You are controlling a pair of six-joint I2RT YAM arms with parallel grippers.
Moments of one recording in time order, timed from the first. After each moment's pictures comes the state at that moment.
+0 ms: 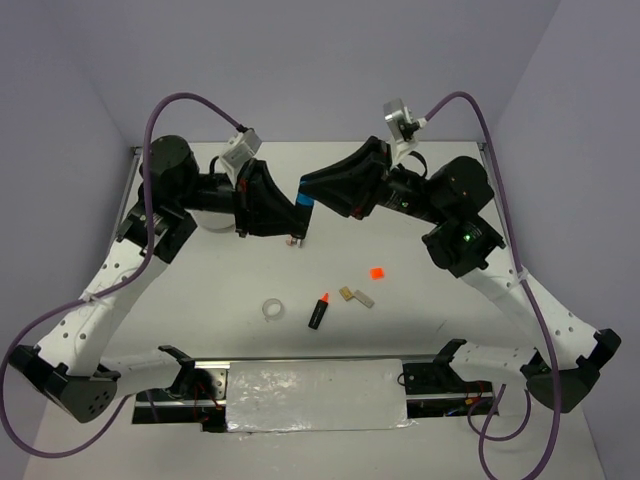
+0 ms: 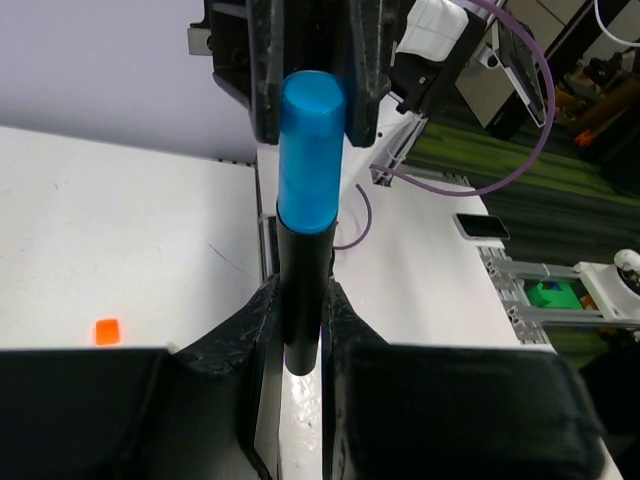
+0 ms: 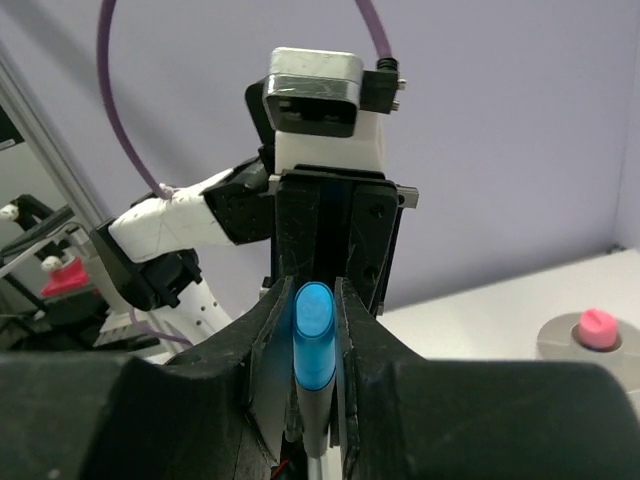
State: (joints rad) left arm -0.48 1.20 1.45 -0.16 1.19 -0.38; right arm 0.73 1.13 1.33 0.23 -0.62 0.51
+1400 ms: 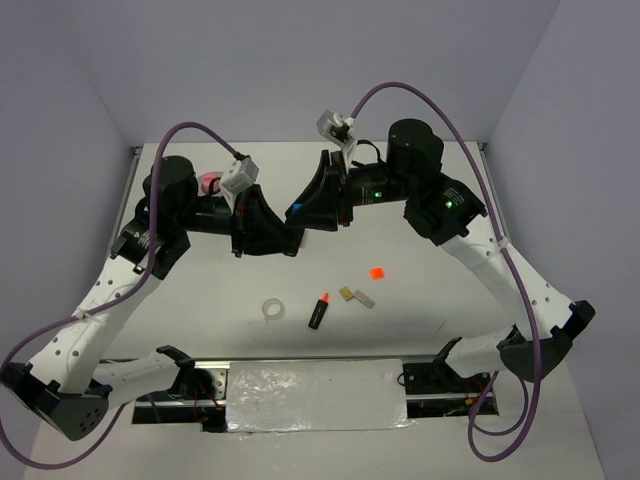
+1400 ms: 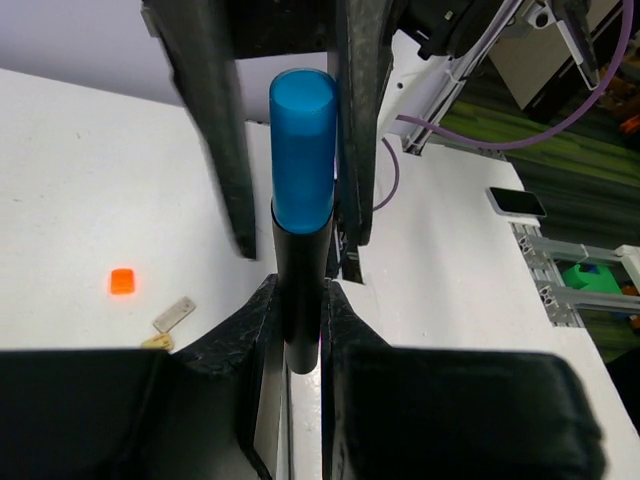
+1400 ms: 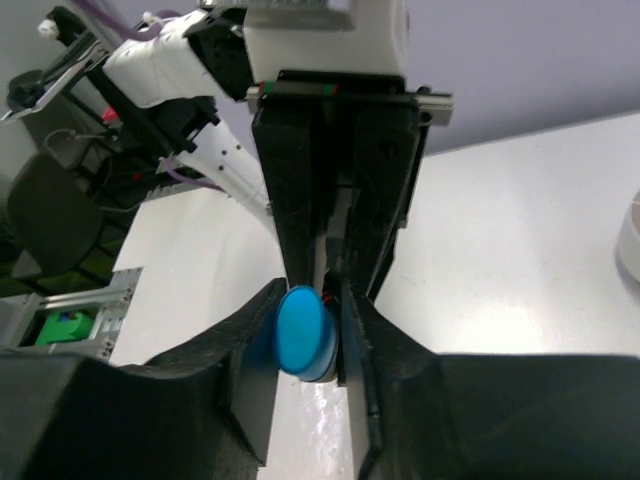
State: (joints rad) left arm -0.47 1.08 1.26 -0.28 1.15 -0.21; right arm 0.73 1.35 1.65 -0.35 -0.91 0.28
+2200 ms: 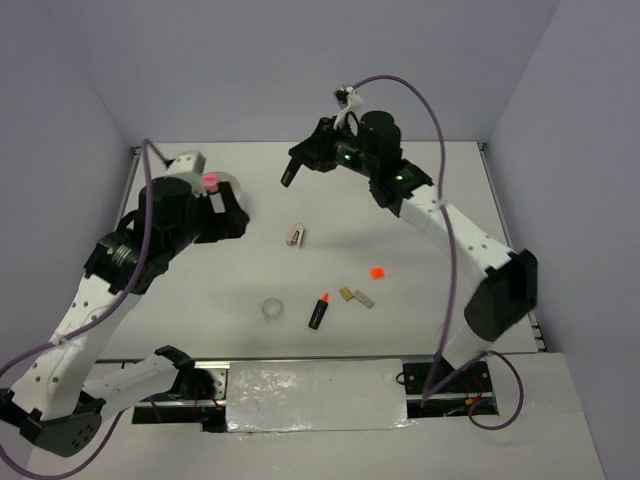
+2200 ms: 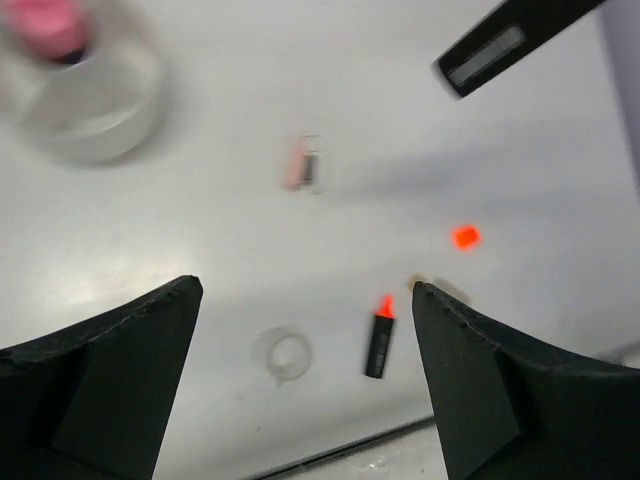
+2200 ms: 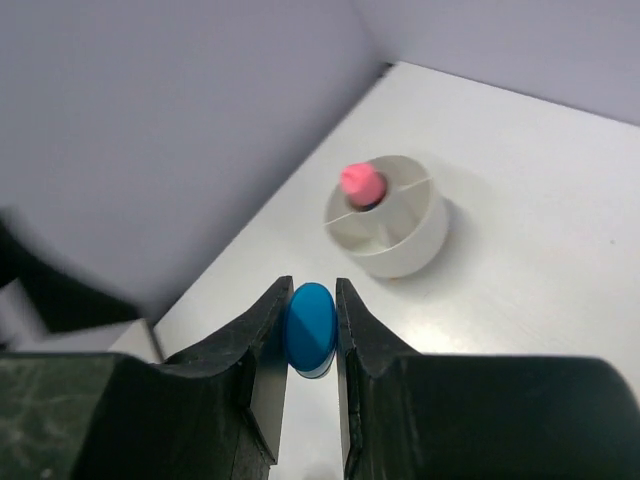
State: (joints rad) left arm -0.48 1.02 1.33 -0.78 -0.05 -0.42; right arm 0.56 1.55 1.53 -0.04 -0.41 0.45
